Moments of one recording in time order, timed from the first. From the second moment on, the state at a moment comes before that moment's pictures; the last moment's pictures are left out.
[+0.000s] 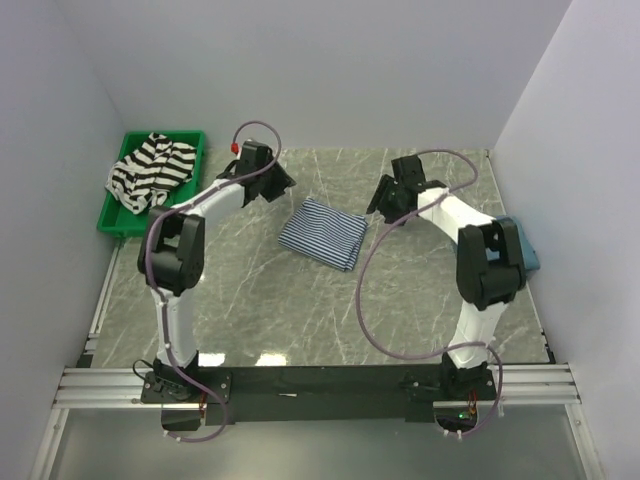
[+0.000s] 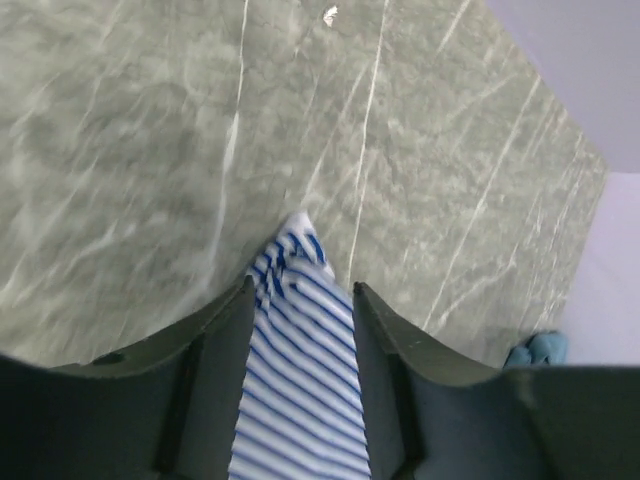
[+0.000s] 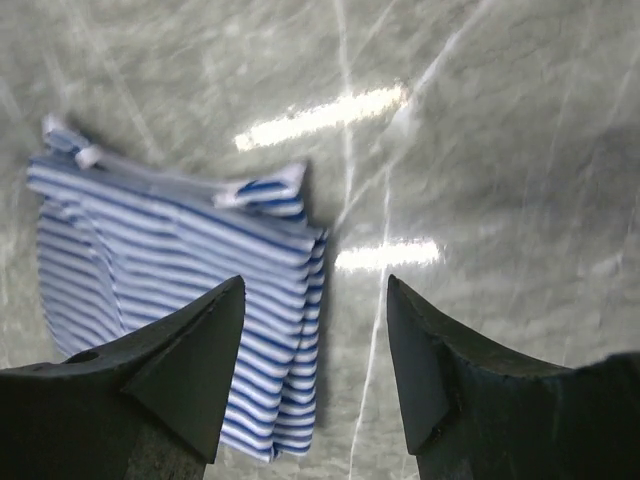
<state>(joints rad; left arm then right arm) -0.33 2.07 1.57 -0.17 0.07 -0.95 0.24 1.90 1.38 -0.42 -0.06 0.65</state>
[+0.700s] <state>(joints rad) -0.57 1.88 1.18 -0.20 -0.03 -0.83 0.46 1.64 0.76 0.09 -0.18 0.91</state>
